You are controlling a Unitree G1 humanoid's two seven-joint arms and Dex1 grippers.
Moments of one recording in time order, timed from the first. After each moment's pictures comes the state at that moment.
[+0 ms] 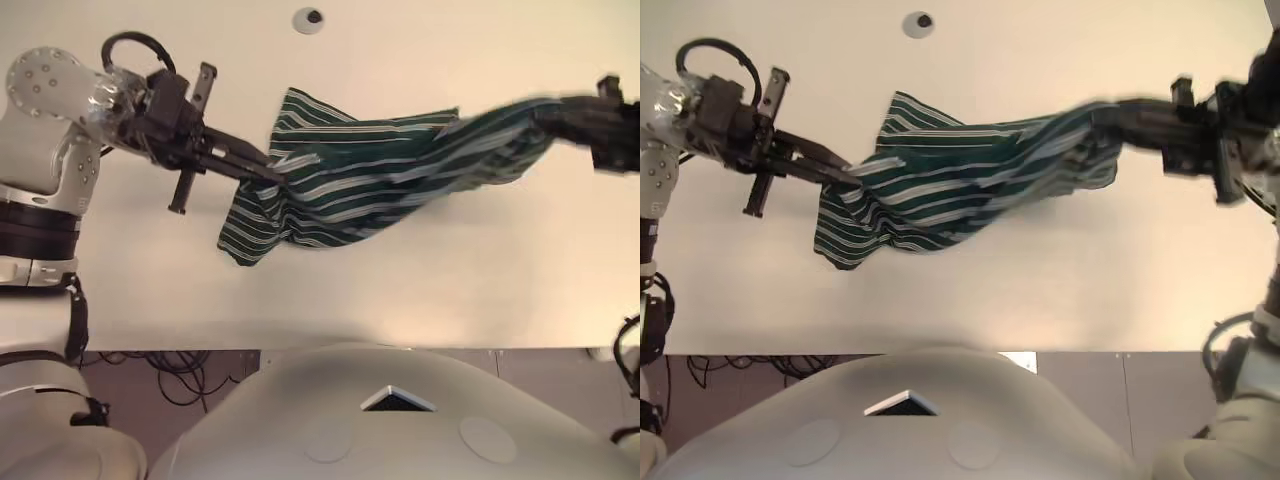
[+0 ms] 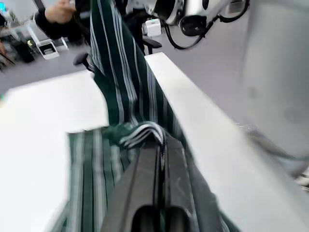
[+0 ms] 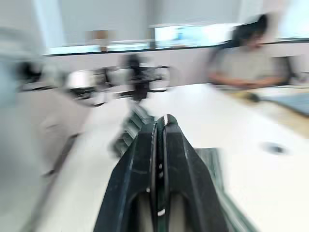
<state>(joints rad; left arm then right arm) -0.53 0.82 -0.24 0.11 -0.66 0.04 -1.56 -0.26 -0.82 -0.22 -0.09 0.89 0.48 1.27</state>
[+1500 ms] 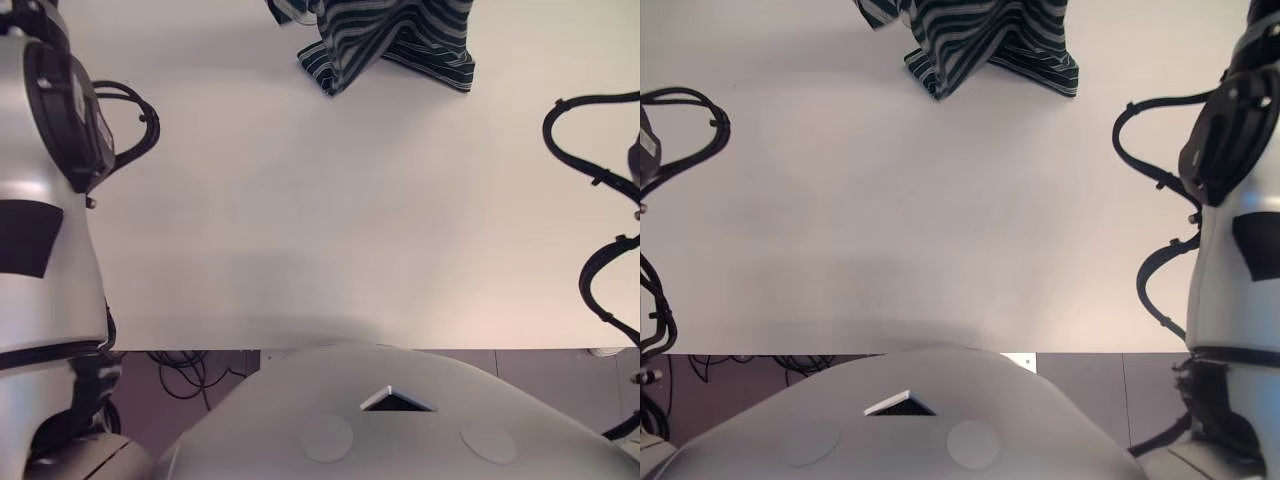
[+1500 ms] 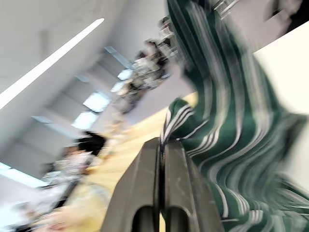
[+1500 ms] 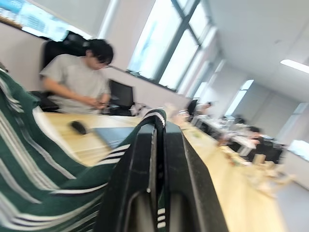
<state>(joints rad) -1.37 0.51 -0.03 1.21 -0.05 -0.45 -1.24 -1.24 -0.53 -0.13 1.00 0.17 -0.19 0.96</state>
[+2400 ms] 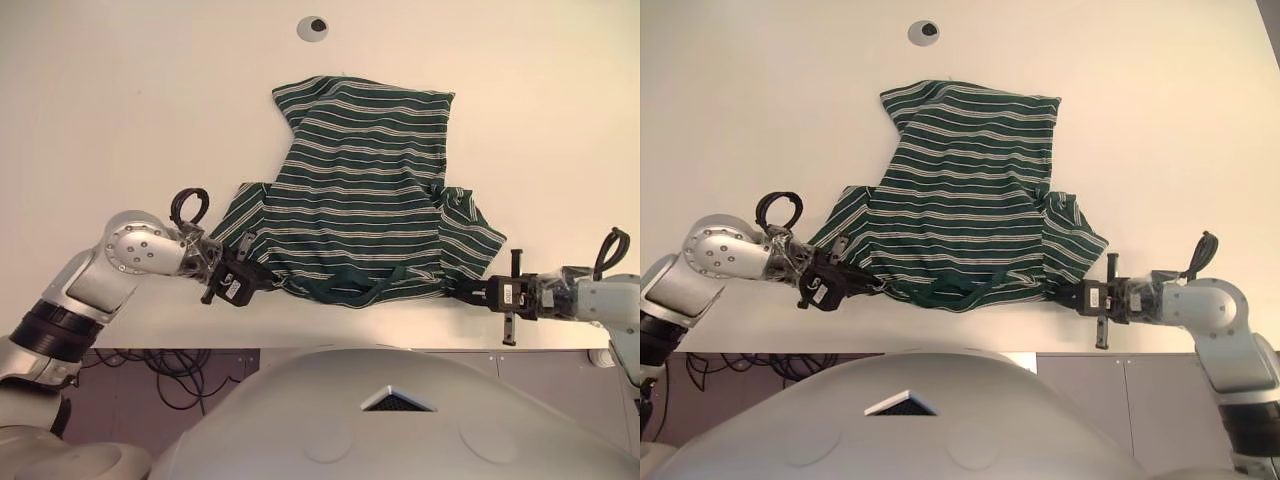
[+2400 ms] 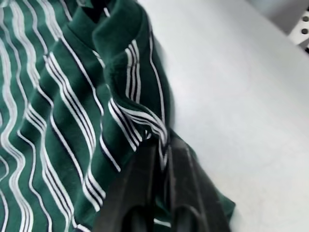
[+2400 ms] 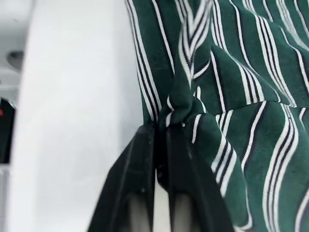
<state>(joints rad) 0.04 0.99 -0.44 -0.13 0.01 -0.43 -1.23 0.55 -0.91 -0.03 -0.36 0.11 -0.08 1.17</state>
